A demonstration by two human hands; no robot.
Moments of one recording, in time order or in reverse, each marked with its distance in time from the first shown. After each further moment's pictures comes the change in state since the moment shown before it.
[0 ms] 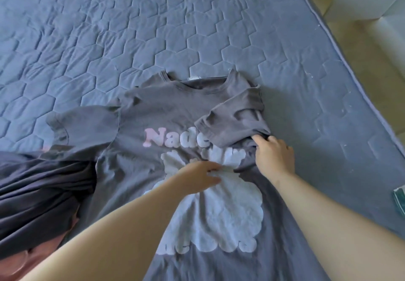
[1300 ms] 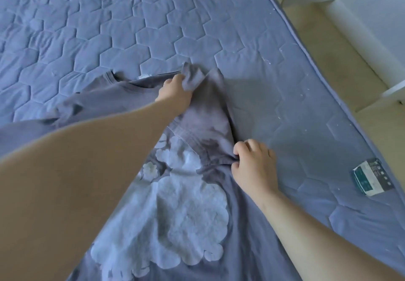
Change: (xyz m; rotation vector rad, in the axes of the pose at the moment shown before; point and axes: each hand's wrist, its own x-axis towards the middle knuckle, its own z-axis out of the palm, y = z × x) left_hand 0.116 0.095 -0.089 -0.063 0.533 -0.057; right_hand -0.028 0.046 0.012 0.090 0.200 -0.035
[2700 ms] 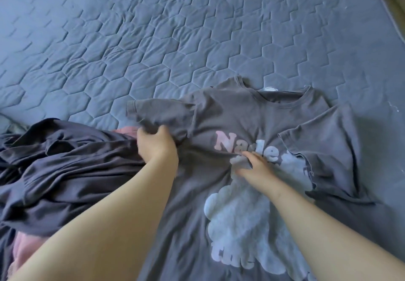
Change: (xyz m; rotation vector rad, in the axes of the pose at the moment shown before) left_hand -0.119 -0.243 -0.118 -0.850 0.846 -0.757; right_hand 0.022 -0.213 0.033 0.495 -0.726 0.065
